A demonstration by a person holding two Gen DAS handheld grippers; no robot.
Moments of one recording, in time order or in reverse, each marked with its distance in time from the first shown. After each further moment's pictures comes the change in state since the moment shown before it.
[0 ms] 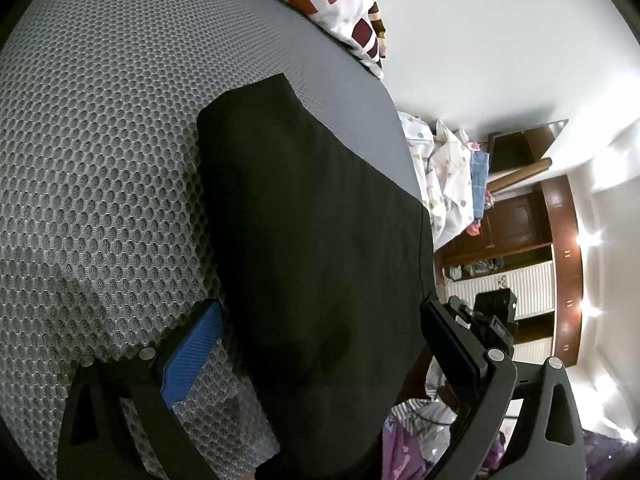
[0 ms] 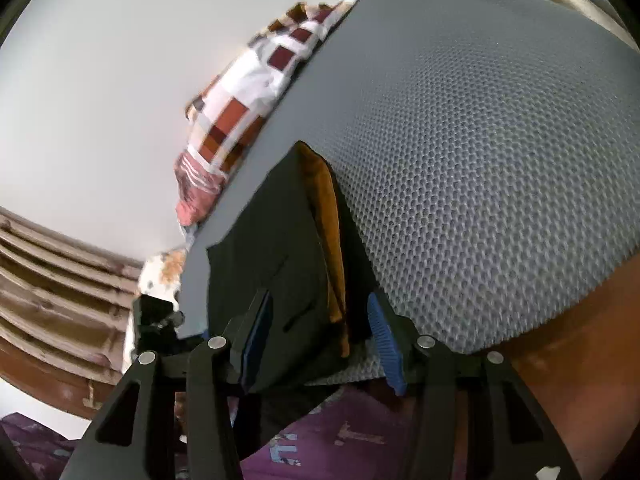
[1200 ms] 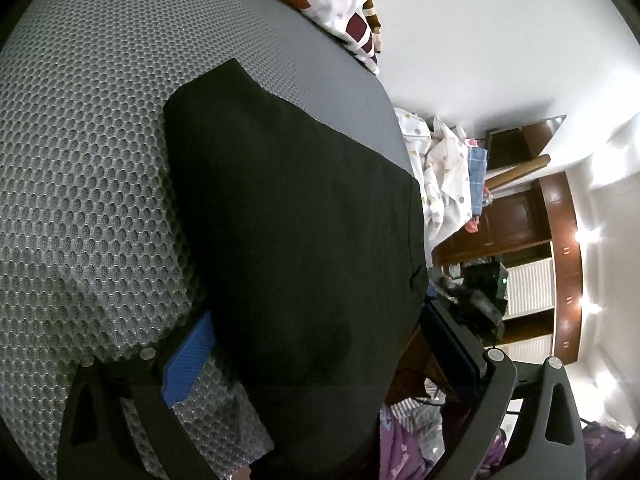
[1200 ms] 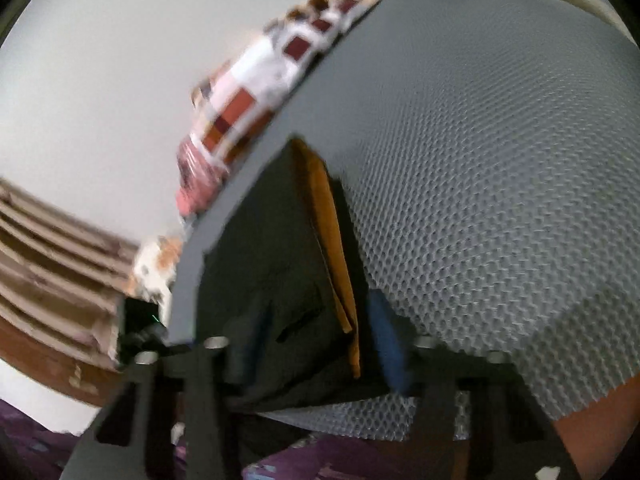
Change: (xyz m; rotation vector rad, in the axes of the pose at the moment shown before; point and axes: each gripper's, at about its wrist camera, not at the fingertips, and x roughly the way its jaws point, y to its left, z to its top) left arm 0.008 -0.009 -0.007 0.003 0.003 -0.009; right arm 0.036 0.007 0.023 -0.108 0.034 -0.016
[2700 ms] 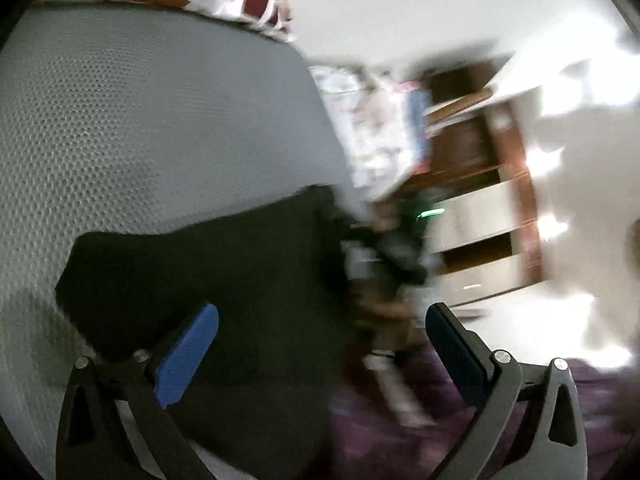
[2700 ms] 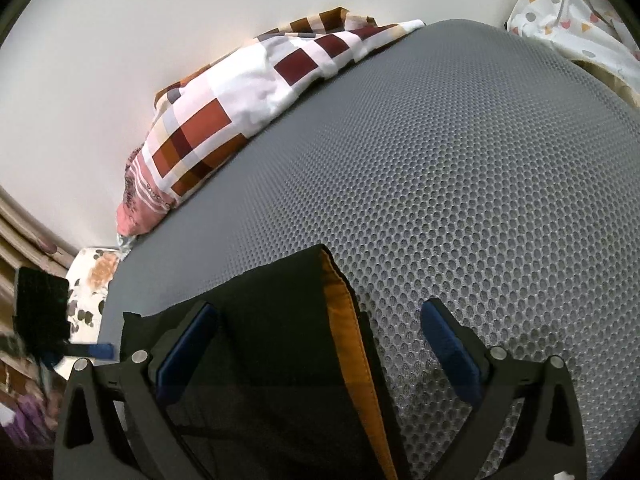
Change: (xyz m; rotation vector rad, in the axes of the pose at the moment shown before) left arm 0.015 -0.054 0.075 0.220 0.226 -0.094; right arm 0.082 0.035 0.071 -0.104 -0.146 -0.216
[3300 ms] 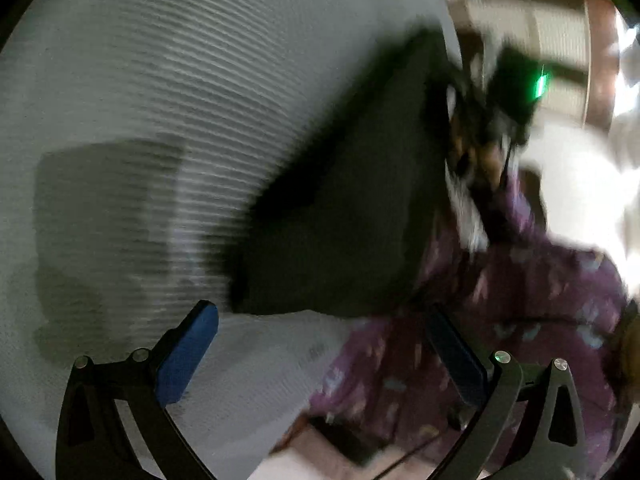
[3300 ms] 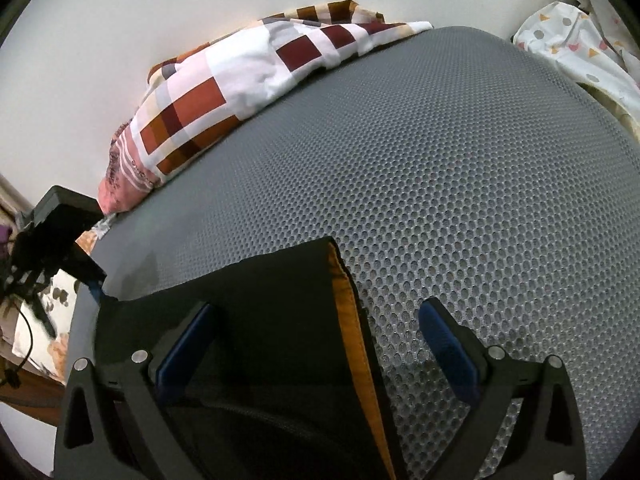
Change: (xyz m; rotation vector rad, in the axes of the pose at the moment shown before) left arm -0.012 0.052 0.084 0.024 0.830 0.162; right arm 0.013 0.010 -0.002 -0.070 0.031 -0.089
